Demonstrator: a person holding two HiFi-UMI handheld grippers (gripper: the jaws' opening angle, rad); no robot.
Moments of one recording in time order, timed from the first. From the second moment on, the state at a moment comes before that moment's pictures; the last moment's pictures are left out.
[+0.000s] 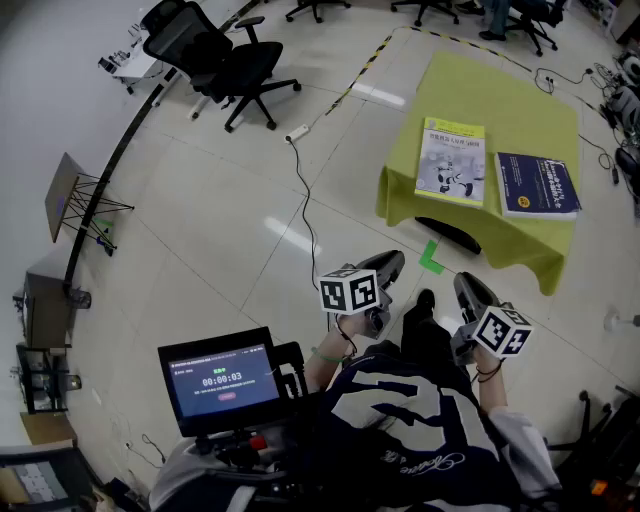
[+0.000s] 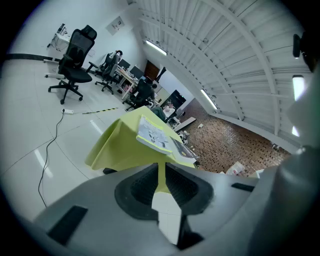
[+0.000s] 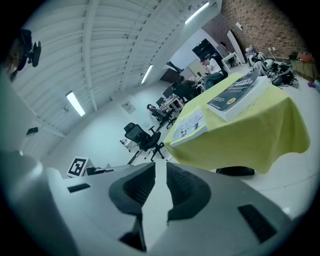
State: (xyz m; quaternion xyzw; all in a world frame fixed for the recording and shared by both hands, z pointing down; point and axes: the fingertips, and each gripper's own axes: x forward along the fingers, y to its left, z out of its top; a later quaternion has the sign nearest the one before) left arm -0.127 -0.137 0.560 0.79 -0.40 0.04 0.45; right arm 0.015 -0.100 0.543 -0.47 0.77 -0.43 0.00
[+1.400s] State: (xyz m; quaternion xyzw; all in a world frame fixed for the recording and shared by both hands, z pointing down) left arm -0.064 -0.361 0.665 0.67 -0.41 -0.02 0.62; right arm 0.078 -0.306 0.642 -0.40 0.71 -0.59 0.02
